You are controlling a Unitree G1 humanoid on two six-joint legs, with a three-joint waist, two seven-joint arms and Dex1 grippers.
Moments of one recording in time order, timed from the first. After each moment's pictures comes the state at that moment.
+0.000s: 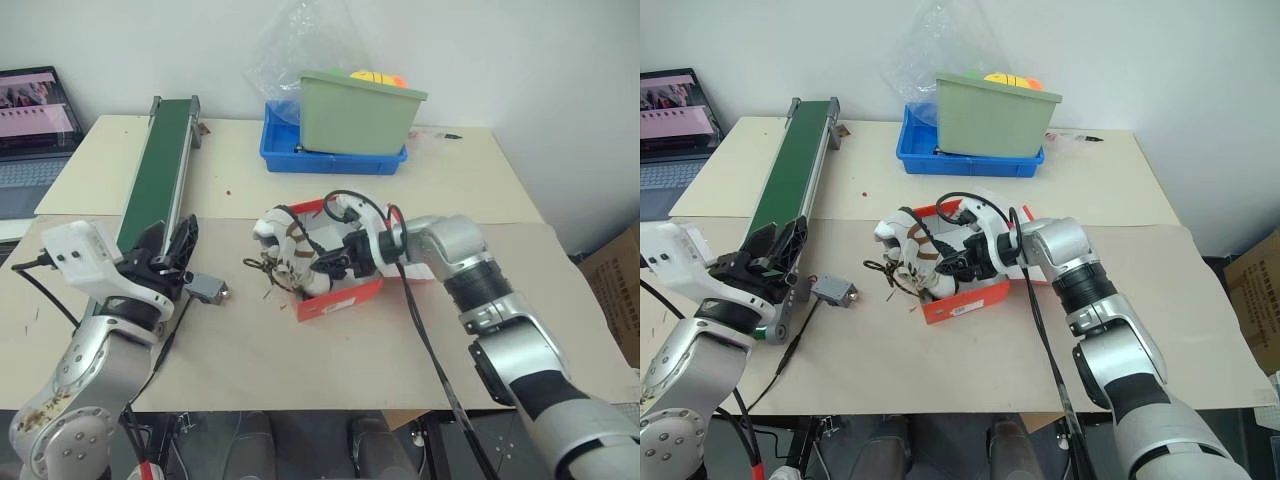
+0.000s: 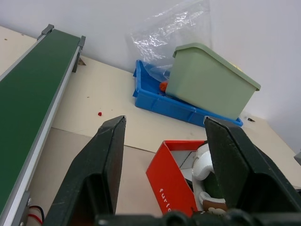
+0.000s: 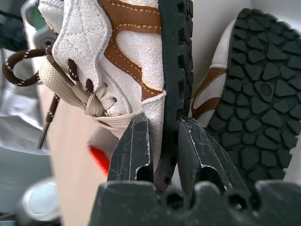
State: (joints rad) left arm 0.00 0.47 0.41 -0.84 -1.11 0.65 0.34; right arm -1.07 -0.35 0.33 0.55 0.31 0.84 0.98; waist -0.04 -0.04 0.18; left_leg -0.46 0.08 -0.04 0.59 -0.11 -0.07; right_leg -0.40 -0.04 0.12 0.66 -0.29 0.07
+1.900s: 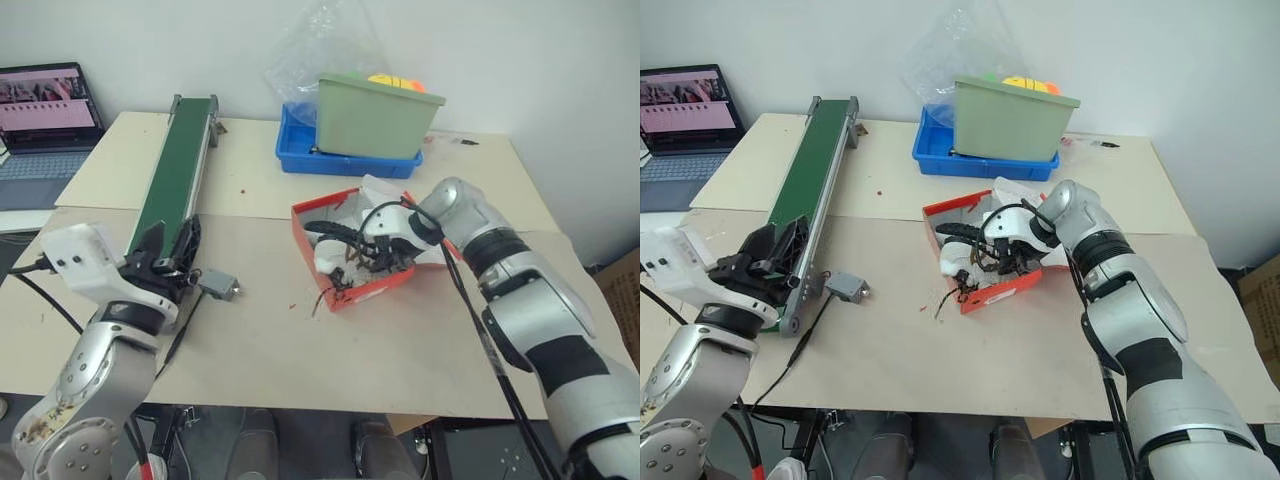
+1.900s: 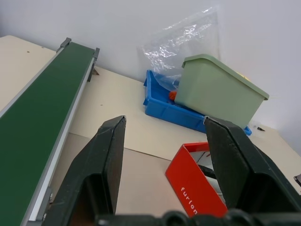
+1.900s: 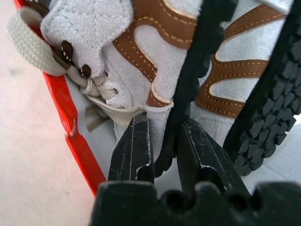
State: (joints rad) left arm 0.03 0.47 0.37 -0.89 -1.10 0.62 0.40; right arm -1.23 -0.44 0.56 1.11 -0.29 -0.09 1.34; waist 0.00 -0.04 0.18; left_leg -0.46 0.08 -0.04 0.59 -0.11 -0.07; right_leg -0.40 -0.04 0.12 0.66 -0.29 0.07
